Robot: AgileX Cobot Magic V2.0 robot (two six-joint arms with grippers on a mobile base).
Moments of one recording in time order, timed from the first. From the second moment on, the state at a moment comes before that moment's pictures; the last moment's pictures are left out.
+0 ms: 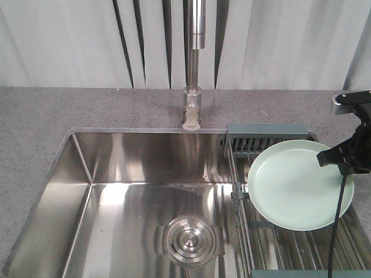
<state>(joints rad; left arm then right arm) -0.28 0.53 -0.68 0.07 0.94 -0.18 -0.07 1.52 -1.12 0.05 0.87 -0.23</state>
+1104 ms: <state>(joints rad) -0.28 0.53 -0.68 0.07 0.94 -0.18 -0.07 1.56 -1.12 0.07 0.84 -0.17</state>
